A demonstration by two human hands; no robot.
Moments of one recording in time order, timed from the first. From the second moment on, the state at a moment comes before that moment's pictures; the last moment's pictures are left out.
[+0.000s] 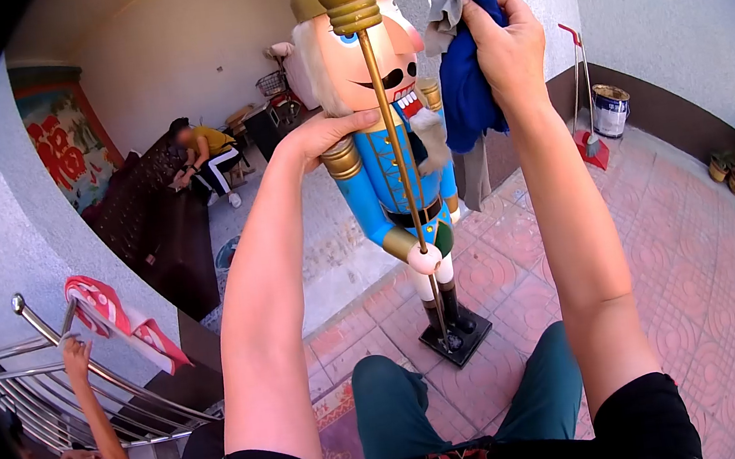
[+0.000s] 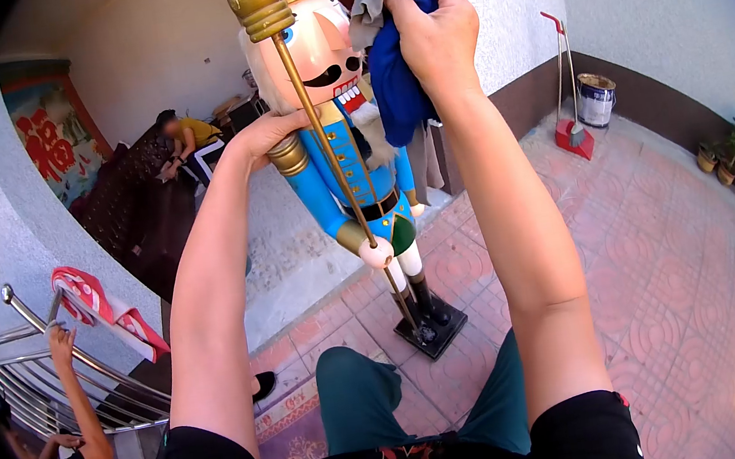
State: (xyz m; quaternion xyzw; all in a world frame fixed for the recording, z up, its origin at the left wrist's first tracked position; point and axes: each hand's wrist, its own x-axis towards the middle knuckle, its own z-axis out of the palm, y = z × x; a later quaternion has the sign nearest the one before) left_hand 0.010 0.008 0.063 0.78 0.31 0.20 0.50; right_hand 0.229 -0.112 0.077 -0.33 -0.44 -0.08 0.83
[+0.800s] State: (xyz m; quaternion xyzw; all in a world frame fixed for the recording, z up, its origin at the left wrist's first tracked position) left_hand 0.010 0.003 0.058 0.75 0.29 0.28 0.52; right_hand 0.218 -0.094 0.122 -0.54 -0.63 -0.17 0.53
